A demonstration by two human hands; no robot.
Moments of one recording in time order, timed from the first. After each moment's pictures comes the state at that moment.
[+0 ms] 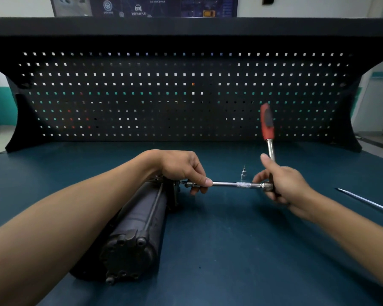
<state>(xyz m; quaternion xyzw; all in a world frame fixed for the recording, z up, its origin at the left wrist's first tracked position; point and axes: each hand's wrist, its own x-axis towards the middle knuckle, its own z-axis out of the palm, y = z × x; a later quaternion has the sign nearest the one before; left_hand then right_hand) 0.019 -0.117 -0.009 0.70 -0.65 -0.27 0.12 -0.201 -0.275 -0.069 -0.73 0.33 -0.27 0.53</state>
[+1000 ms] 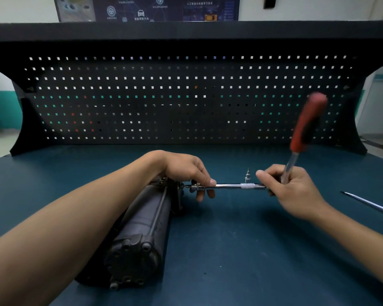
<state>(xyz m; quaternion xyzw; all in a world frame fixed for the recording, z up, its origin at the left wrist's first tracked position) 0.016 -0.116 -0.005 0.70 -0.63 -0.32 0.10 -0.207 -0.271 -0.077 -0.82 0.15 -0.41 0.38</state>
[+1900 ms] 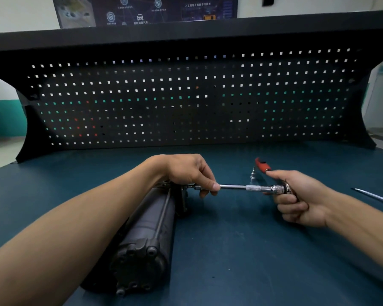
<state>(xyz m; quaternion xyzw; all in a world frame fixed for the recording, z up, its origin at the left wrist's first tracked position) 0.019 -0.113 -0.007 0.71 -0.65 -0.25 0.13 -0.205 -0.268 -0.061 -0.58 0.36 -0.10 0.72</state>
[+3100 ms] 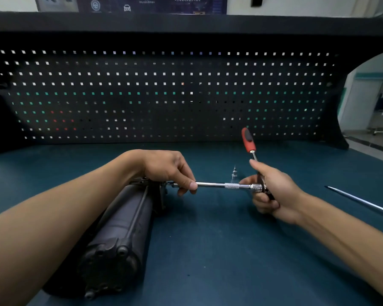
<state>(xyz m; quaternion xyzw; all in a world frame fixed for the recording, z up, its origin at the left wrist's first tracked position) 0.027 -0.113 -0.009 0.69 -0.65 -0.28 0.13 -0.202 -0.265 -0.069 -0.62 0.31 -0.19 0.69</state>
